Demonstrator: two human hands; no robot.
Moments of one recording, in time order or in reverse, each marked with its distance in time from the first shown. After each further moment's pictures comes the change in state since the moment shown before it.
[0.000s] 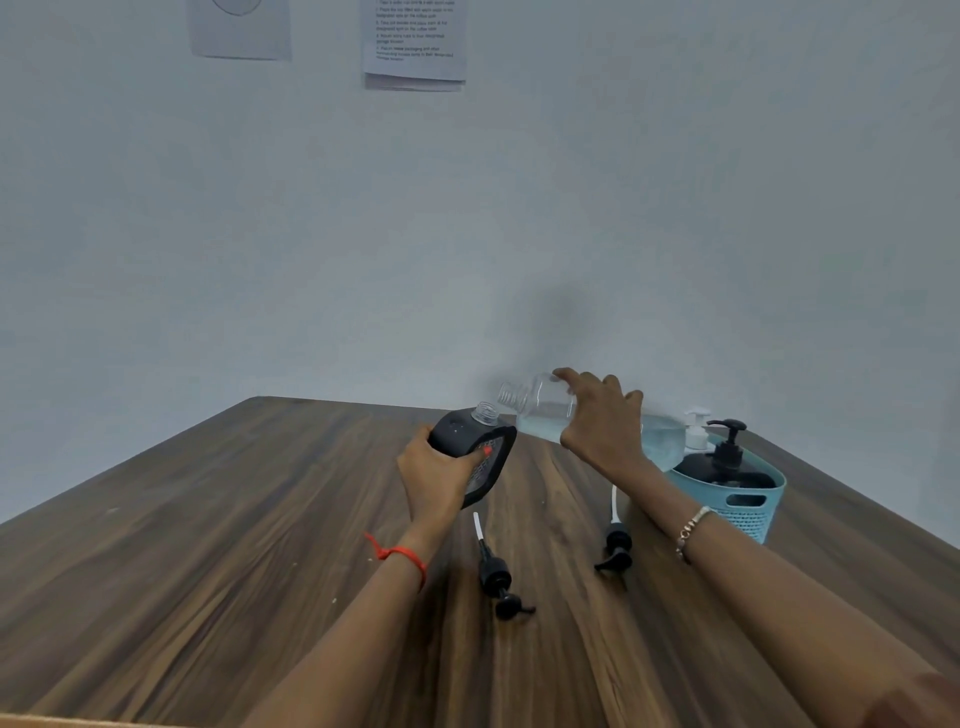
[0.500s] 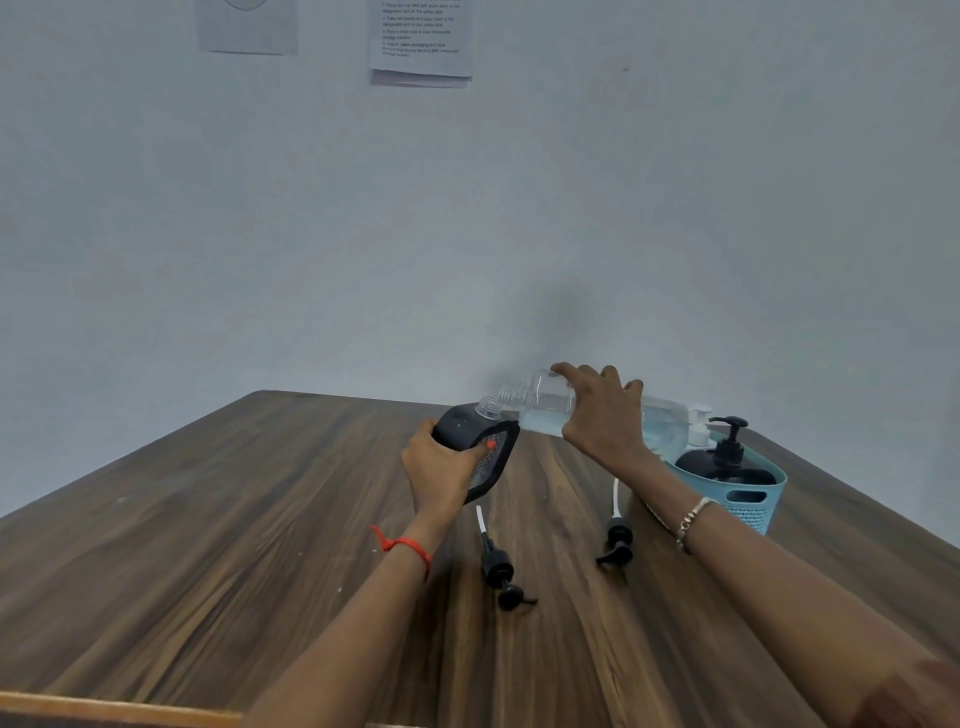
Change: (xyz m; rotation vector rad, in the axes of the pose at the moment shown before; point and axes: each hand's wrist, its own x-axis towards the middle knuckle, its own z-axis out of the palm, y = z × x) left_hand -0.003 0.002 -0.001 -0.005 0.000 -0.029; right_hand 0.000 -0.003 -0.004 -0.073 -0.005 -0.052
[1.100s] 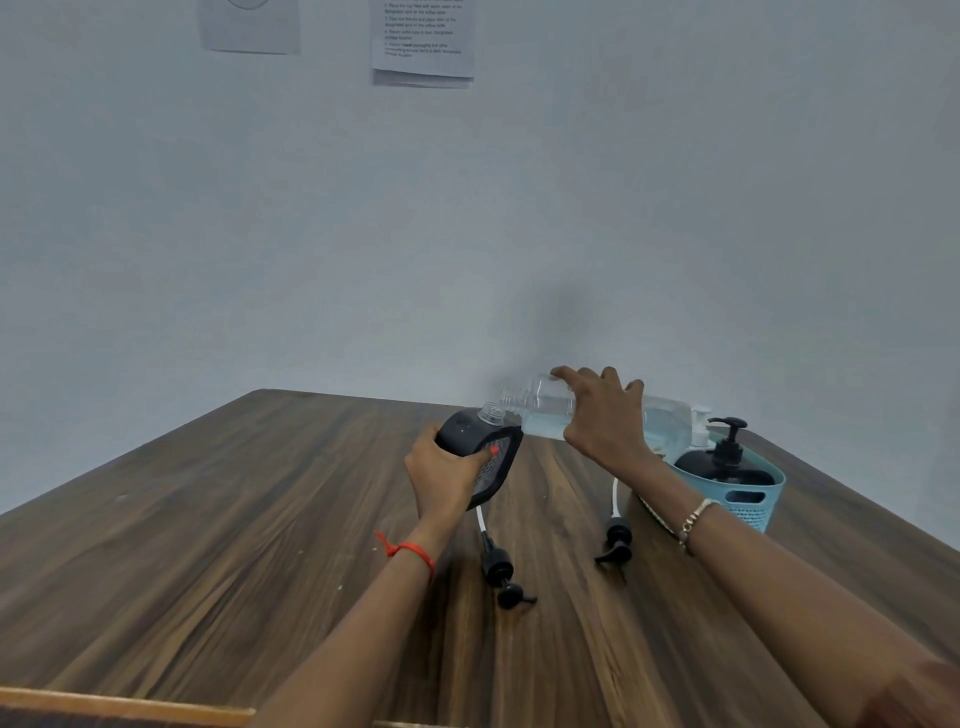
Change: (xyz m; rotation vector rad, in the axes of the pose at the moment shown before) left_hand -0.006 -0.003 0.001 0.013 -0.010 -0.013; right_hand -0.002 0.000 -0.002 -0.032 -0.035 -0.018
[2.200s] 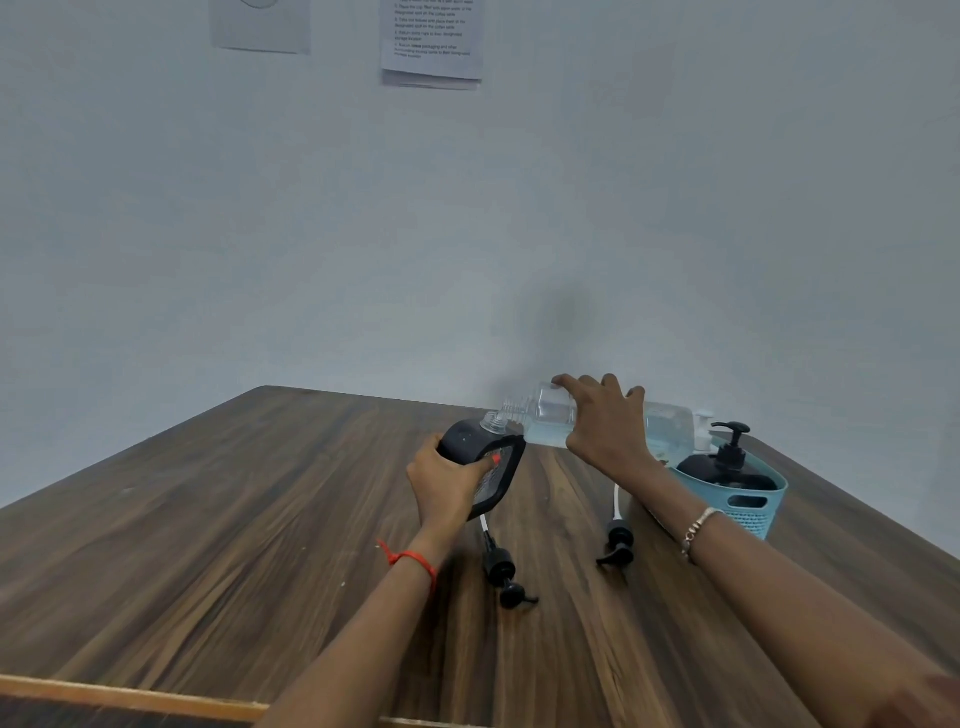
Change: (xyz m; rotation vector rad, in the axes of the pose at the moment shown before) left_hand -0.007 -0.005 -0.004 -0.021 -0.007 -0.034; right_hand -0.004 -0.003 0.001 -0.042 -0.028 -0.025
